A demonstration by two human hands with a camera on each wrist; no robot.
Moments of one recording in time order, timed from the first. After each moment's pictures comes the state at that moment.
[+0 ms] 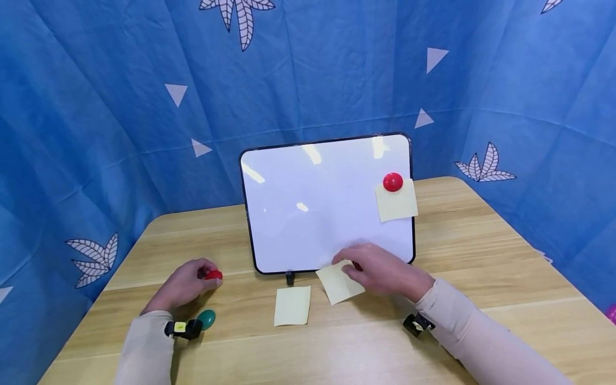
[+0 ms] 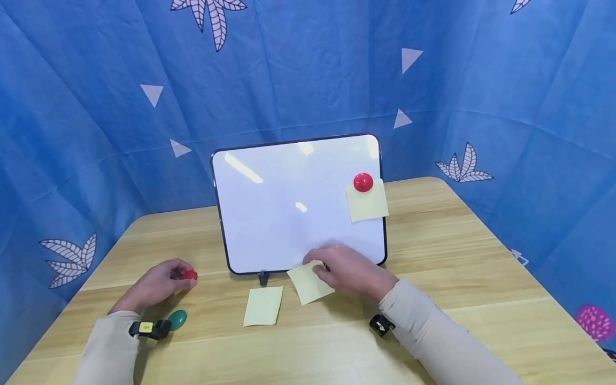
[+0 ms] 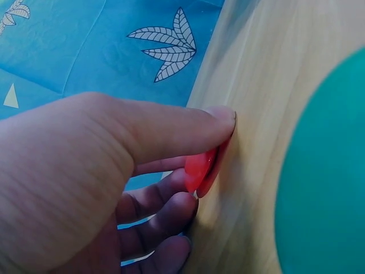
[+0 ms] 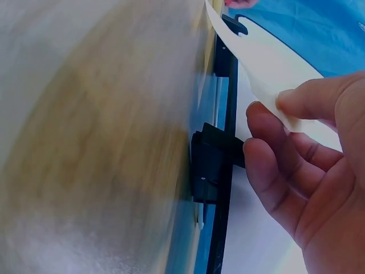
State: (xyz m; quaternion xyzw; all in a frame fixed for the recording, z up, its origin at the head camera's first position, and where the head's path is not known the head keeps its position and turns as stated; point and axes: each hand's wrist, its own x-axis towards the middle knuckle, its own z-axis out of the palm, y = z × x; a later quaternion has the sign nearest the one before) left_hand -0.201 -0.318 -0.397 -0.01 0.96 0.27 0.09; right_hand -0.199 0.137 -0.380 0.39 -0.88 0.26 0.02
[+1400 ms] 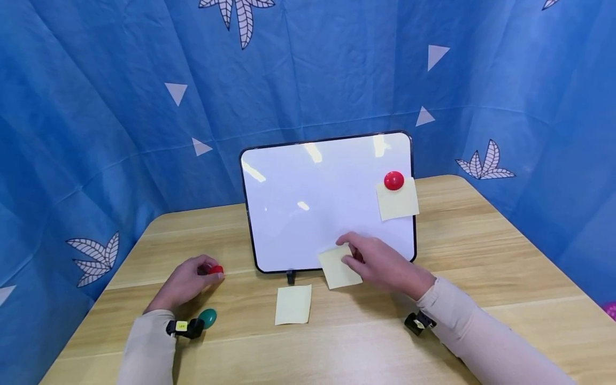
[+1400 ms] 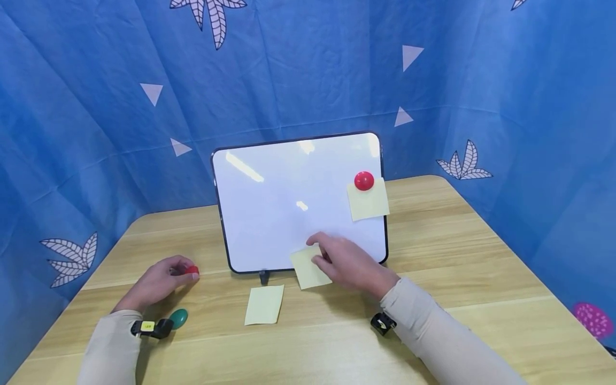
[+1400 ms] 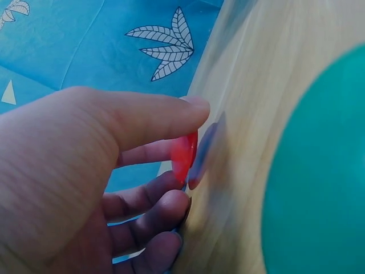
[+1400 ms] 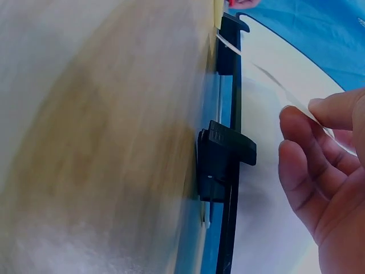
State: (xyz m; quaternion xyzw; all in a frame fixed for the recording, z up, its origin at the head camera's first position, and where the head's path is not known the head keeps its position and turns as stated) left_hand -0.200 -0.316 -0.400 -0.02 0.95 0.30 0.06; right_hand -0.201 0.136 -0.378 0.35 -0.87 0.33 0.05
